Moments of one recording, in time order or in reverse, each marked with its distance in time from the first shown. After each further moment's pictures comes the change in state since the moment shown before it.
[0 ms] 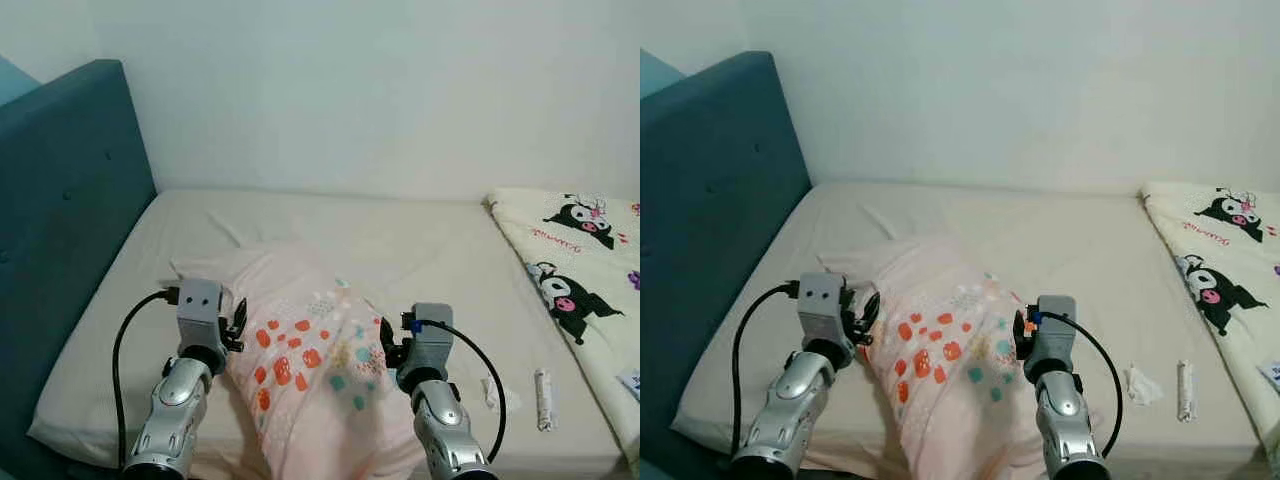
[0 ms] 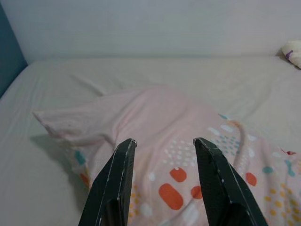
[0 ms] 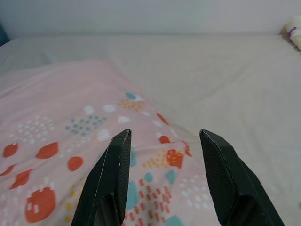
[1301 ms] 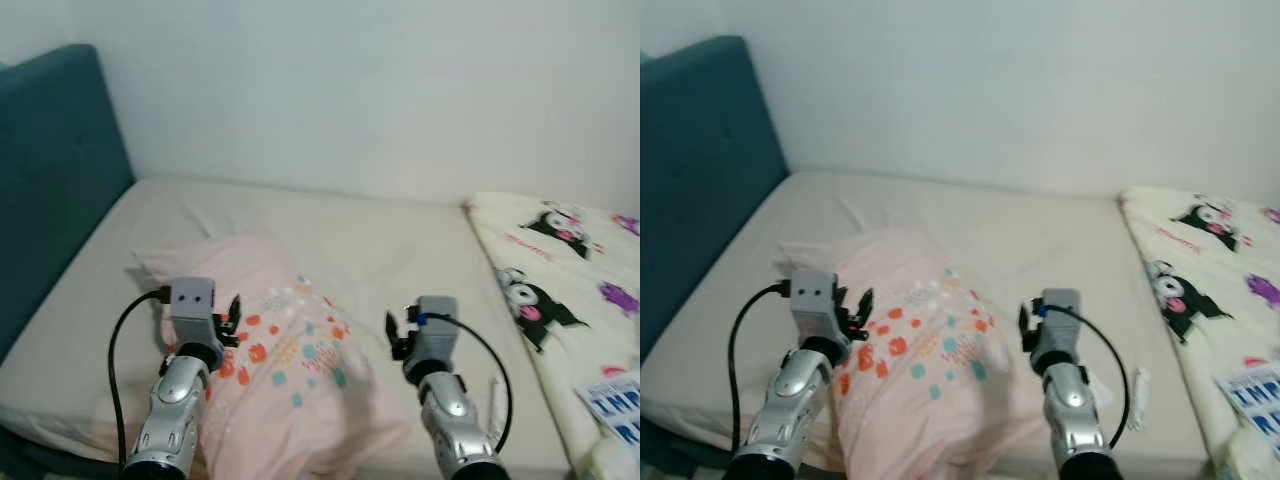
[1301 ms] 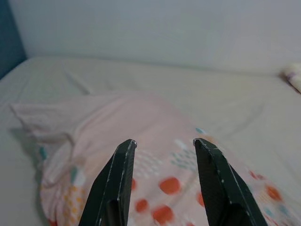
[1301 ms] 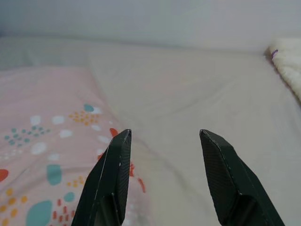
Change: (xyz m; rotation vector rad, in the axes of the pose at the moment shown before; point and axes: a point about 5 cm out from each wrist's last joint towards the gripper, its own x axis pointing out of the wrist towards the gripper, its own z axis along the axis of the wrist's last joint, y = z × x) left arm -0.001 0.009 0.001 -0.043 -0.021 0.069; right arm 0.005 0.000 0.007 -0.019 -0.018 0.029
